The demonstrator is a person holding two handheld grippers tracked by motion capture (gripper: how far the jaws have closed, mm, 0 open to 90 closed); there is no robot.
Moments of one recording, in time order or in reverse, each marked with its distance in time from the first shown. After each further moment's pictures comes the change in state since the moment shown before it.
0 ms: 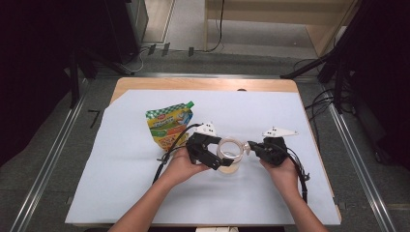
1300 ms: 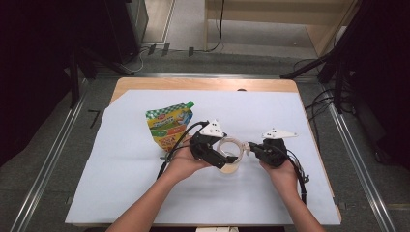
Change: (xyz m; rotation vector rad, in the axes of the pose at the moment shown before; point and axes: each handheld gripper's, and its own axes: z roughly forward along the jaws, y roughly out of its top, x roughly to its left) left arm -0.012 0.023 -0.008 -0.018 0.061 0.086; right arm 0.004 -0.003 -0.001 0.000 -0.022 0.009
